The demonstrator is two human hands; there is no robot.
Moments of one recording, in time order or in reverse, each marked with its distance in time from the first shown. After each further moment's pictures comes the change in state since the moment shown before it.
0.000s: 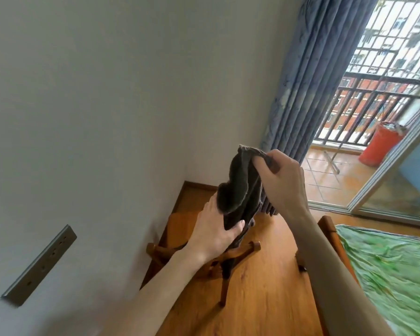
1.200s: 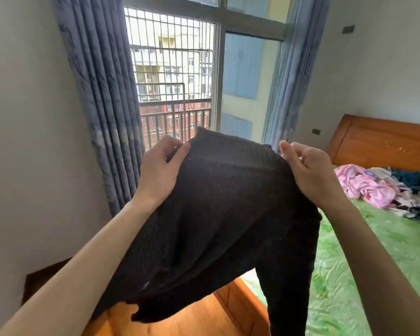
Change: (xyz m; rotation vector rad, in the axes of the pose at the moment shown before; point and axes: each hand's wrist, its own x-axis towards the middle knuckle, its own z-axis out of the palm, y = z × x) left_hand 0.109 0.322 0.162 -0.478 -0.158 0.504; right_hand -0.106 0.021 -0.448 -0.559 0.455 0.151
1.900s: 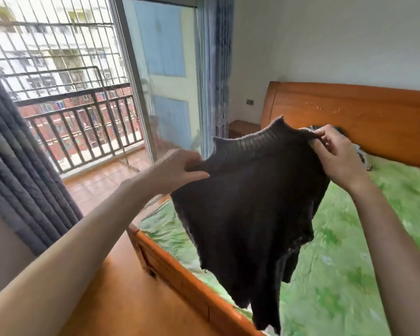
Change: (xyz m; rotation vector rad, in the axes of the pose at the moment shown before) left_hand 0.036 0.010 0.284 0.300 -0.850 0.275; right_hand -0.037 0.251 -0.192 -0.111 0.164 0.313
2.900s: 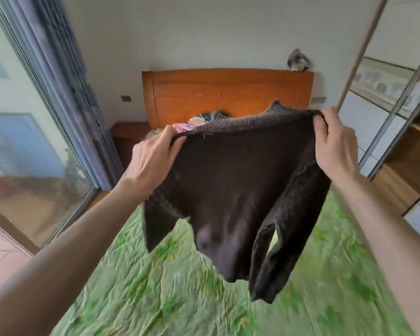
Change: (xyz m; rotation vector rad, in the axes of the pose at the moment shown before) left_hand 0.374 -0.058 0.148 0.043 0.300 0.473; right_hand 0.119 0.166 -0.057 -0.779 0.550 0.222
